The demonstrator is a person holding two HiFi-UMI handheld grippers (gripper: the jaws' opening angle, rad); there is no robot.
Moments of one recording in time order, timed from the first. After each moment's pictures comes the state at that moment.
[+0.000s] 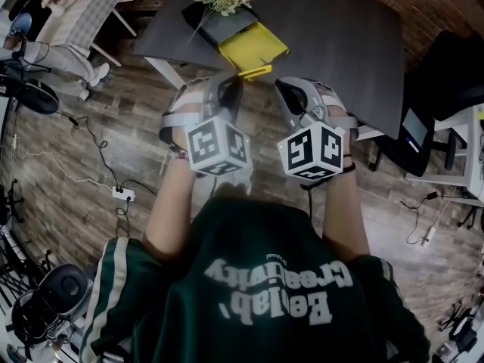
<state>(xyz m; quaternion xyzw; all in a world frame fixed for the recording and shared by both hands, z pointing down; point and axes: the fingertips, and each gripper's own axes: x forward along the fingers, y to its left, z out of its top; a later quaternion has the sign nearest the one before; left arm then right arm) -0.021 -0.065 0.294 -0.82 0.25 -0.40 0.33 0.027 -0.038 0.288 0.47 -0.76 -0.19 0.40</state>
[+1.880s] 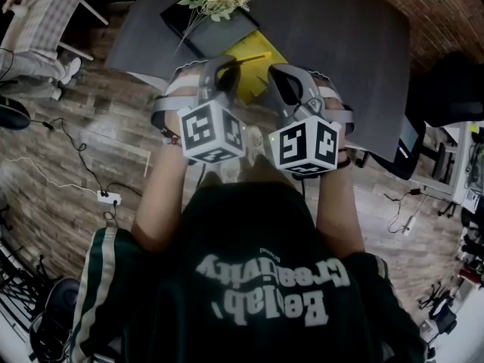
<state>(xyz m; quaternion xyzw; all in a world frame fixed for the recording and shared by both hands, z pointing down) 0.015 -0.268 0.351 -0.85 0.20 -0.40 0.28 0.049 -0.240 0.329 0.47 -0.75 -0.16 0.44</state>
